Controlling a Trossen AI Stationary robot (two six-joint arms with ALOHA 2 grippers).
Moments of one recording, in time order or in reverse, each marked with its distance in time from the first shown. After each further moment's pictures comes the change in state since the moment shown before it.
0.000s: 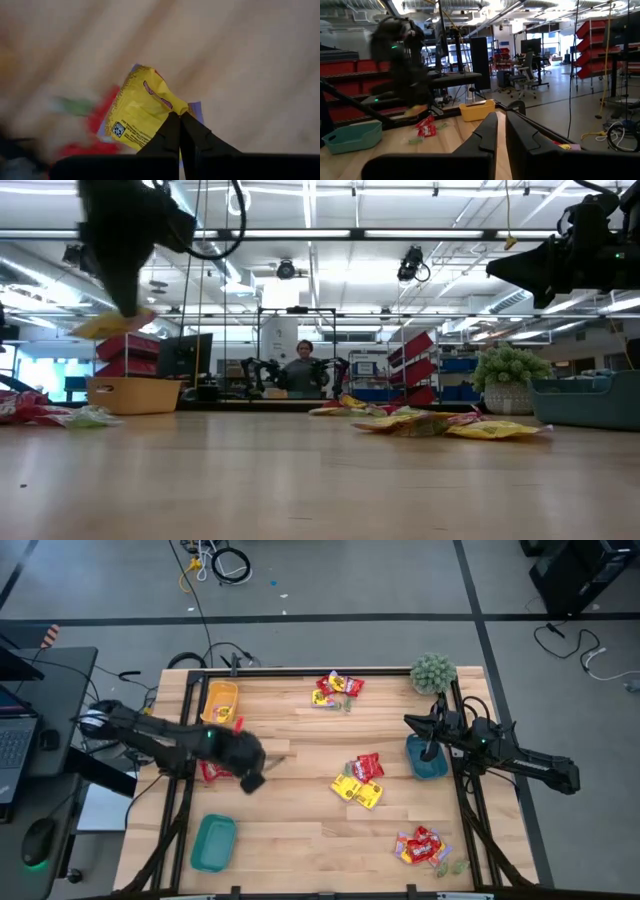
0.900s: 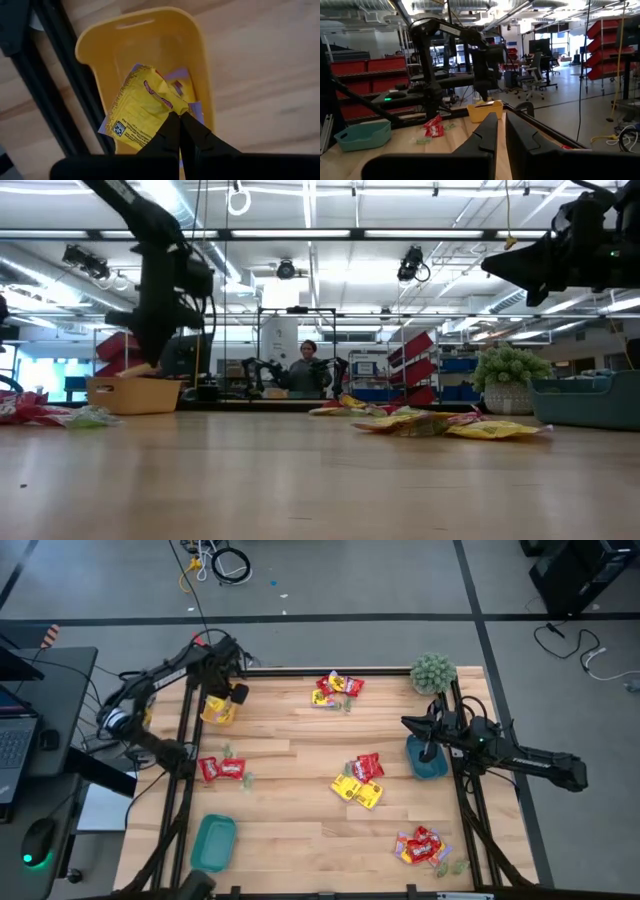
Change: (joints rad) left arm 1.149 0.214 0.034 0.105 0.059 0.604; right arm 0.000 0.116 0.000 0.121 -0.038 0.000
